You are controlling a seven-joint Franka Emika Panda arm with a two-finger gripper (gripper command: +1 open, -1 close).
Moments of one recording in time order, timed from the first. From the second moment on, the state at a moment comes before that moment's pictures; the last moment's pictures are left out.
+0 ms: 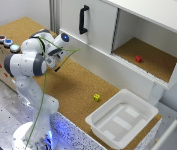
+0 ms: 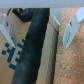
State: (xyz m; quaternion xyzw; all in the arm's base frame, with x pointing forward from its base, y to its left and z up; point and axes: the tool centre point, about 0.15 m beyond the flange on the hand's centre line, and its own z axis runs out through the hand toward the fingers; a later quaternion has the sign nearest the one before) arm 0.341 0.344 0.322 -0.95 -0.08 -0.04 0.30
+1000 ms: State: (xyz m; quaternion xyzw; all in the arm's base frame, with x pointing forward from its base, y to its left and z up) arm 0.338 0.357 0.309 -0.95 -0.02 -0.06 0.30
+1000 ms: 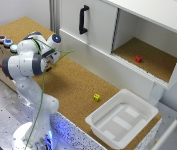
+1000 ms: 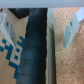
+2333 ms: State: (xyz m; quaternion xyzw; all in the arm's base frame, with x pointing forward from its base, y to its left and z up) arm 0.337 0.339 0.306 -0.95 0.00 -0.06 0.30
